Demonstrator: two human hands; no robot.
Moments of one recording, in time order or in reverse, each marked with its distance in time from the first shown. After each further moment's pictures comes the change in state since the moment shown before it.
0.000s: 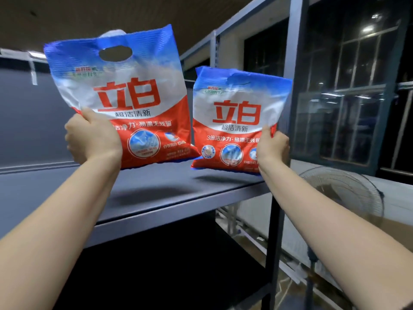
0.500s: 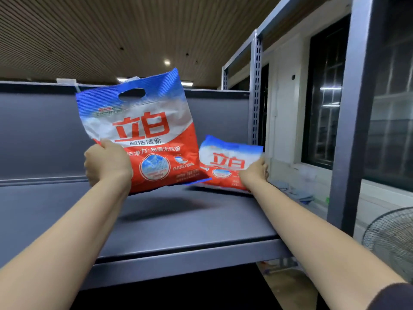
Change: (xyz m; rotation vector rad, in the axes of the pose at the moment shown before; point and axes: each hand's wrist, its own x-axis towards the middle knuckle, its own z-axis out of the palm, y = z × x) left_hand 0.006 -0.013 0.076 0.059 0.233 -0.150; right_hand 0.072 0.057 0.167 -0.290 -0.607 0.053
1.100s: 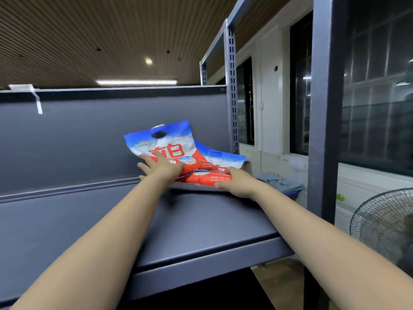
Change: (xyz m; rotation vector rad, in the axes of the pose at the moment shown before) left_hand -0.049 -0.031 0.144 0.715 -0.680 0.253; right_hand 0.002 0.032 -0.035 -0.298 -0.424 -0.362
